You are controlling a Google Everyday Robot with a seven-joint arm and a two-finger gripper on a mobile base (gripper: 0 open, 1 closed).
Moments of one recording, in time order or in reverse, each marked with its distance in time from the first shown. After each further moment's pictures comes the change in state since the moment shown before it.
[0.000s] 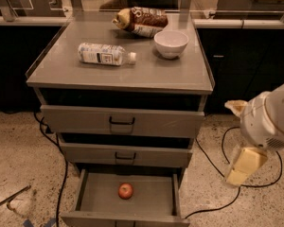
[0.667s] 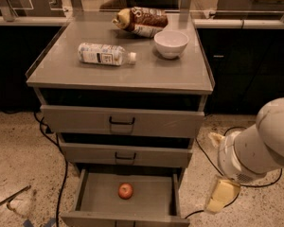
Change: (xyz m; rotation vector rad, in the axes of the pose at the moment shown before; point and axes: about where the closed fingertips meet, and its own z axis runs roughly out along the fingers) arm 0.013 0.047 0.089 -0.046 0.022 0.007
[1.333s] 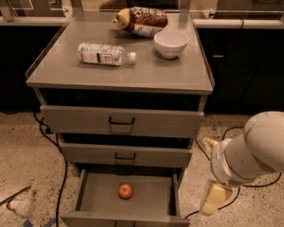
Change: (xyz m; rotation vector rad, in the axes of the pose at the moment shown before) arm 0.006 0.001 0.030 0.008 0.004 -0.024
